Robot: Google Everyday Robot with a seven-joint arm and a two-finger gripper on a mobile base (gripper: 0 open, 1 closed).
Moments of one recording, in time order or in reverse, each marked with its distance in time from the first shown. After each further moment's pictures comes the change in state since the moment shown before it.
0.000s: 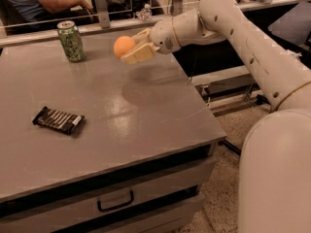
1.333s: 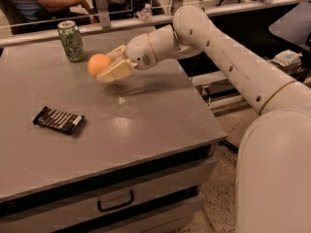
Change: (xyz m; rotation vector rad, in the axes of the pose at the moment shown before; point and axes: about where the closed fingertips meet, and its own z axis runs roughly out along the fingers) arm -0.010 0.060 0.069 -0.180 -0.058 -0.005
